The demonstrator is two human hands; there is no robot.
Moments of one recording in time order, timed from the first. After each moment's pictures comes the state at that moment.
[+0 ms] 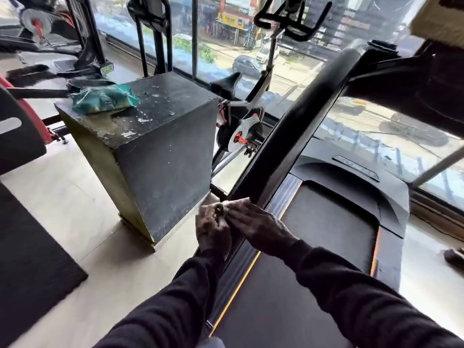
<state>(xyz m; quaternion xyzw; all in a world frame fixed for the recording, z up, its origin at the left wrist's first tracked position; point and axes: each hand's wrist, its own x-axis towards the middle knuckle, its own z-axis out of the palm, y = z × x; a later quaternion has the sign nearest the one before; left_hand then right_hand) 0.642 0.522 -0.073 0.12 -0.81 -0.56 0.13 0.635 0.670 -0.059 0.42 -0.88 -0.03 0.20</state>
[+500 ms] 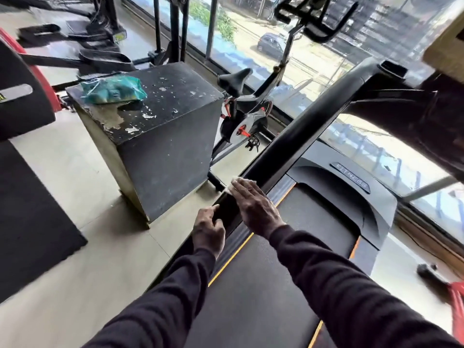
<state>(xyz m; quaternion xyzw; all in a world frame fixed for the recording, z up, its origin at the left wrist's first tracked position) 0.644 0.547 0.009 0.15 -0.82 -0.55 0.02 0.588 0.693 0.045 0.30 -0.95 0.05 0.11</state>
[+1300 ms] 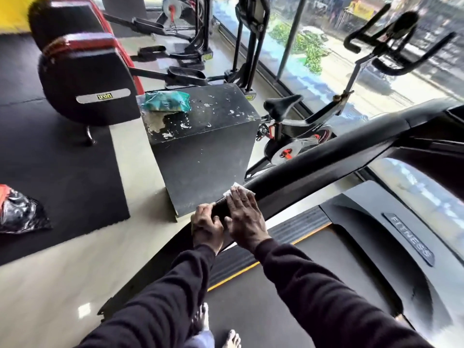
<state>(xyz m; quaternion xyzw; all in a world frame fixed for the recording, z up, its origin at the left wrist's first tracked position) 0.605 0.642 0.048 0.30 -0.85 -0.41 0.16 0.546 0.746 0.071 0.36 -0.92 0.12 0.04</state>
